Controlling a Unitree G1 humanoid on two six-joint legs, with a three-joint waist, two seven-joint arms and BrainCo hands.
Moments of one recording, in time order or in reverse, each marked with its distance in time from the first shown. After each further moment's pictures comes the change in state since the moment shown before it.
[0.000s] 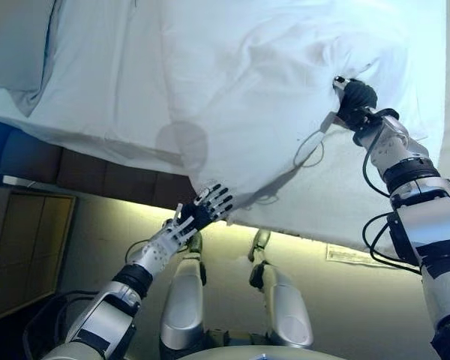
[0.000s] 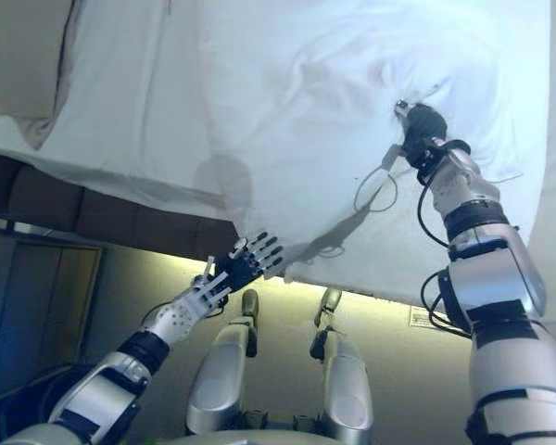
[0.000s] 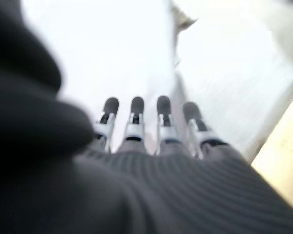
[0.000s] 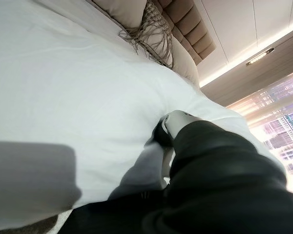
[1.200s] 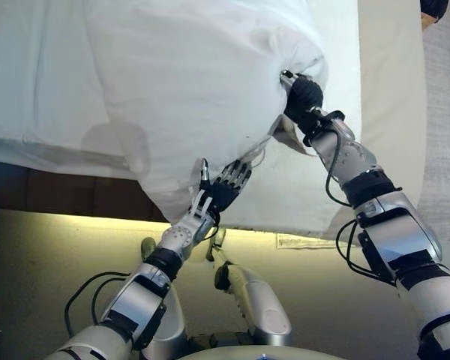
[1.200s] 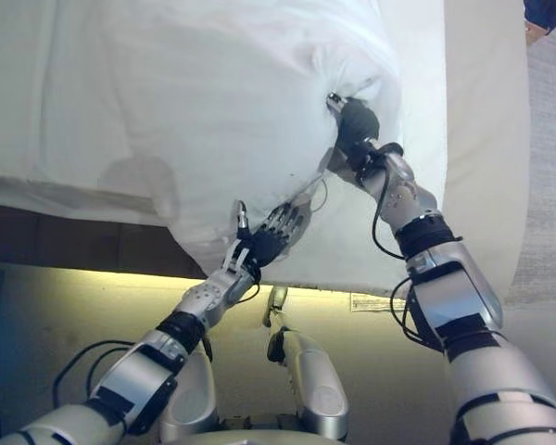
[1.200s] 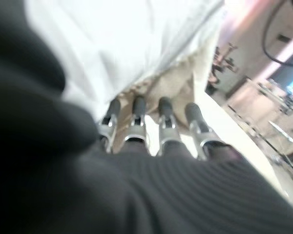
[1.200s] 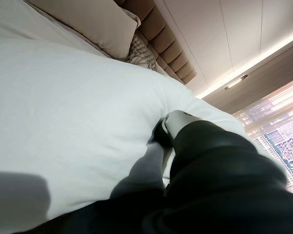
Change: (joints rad) left arm -0.158 -0.215 0.061 0.090 -0.630 -0.083 0.178; right arm 0.130 0.151 0.007 -0.427 0.128 -0.027 -0.074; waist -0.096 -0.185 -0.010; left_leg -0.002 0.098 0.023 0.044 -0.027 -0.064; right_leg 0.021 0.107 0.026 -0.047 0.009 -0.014
